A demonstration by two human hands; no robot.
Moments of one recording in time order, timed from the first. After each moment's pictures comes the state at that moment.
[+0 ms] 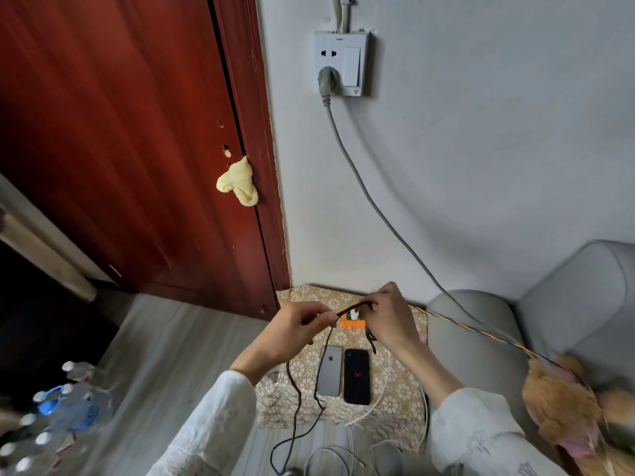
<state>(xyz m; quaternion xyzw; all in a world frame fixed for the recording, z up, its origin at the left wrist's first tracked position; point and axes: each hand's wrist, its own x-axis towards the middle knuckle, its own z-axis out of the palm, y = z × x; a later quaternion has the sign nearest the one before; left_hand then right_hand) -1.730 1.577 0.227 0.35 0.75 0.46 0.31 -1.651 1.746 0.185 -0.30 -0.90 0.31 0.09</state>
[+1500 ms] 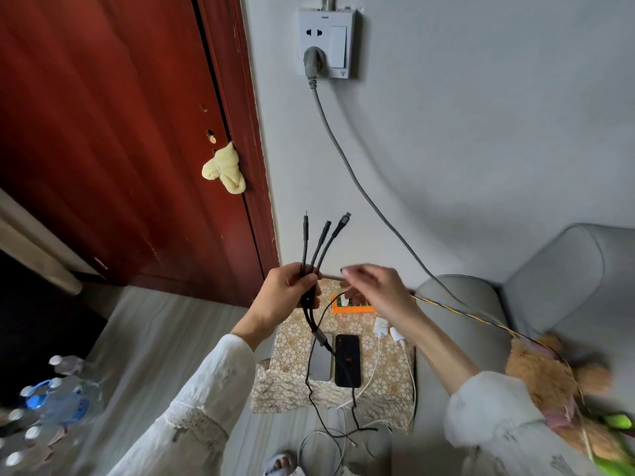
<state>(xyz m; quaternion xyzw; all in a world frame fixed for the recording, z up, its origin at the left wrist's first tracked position) -1.739 1.597 0.233 0.21 0.70 0.60 0.33 -1.637 1.737 0.236 -0.24 -0.76 0.60 0.05</state>
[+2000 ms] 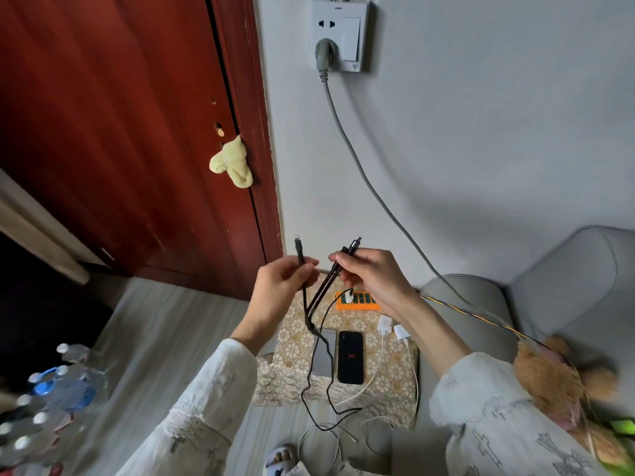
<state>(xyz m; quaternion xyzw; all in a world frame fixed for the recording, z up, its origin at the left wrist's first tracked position) -1.738 1.588 0.229 0.16 0.69 0.66 0.25 -1.662 1.729 0.252 -0.25 -0.67 0.69 0.07</state>
